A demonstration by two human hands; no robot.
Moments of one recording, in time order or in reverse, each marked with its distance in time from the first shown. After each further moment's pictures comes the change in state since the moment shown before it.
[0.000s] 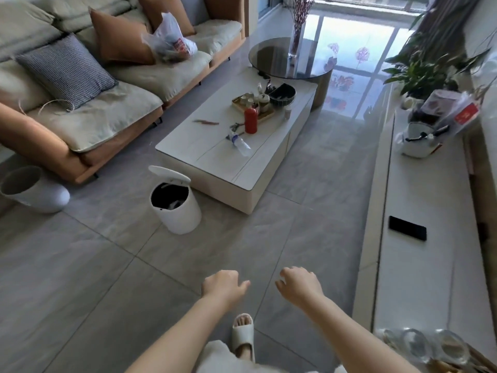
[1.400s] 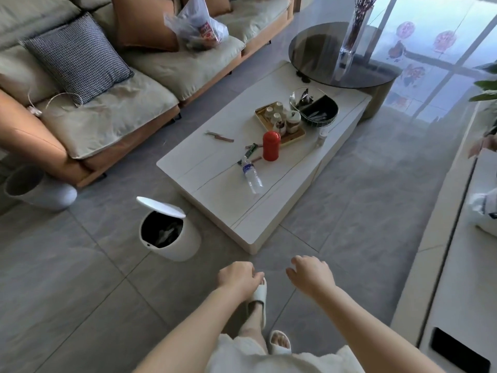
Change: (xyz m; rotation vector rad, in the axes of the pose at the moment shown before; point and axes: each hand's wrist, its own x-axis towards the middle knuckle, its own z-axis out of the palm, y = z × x) left_hand 0.295 0.137 -0.208 -0.180 -0.059 -0.144; right_hand 0.348 0.064 -0.228 -0.094 -0.042 -0.157
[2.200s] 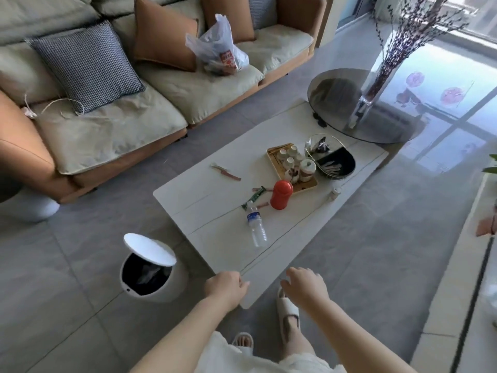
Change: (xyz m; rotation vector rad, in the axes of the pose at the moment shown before) left_hand 0.150 -0.024 -0.129 -0.116 0.037 -0.018; right_hand 0.163 -0.052 -0.122 -0.052 -0.009 -0.019
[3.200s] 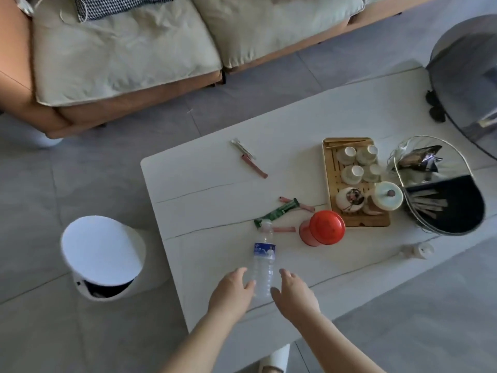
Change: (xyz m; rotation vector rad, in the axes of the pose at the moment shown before) left_hand 0.296 0.046 0.011 -0.646 -0.014 -0.363; right_hand 0.345 0.008 0.022 0.027 -0.356 -0.135
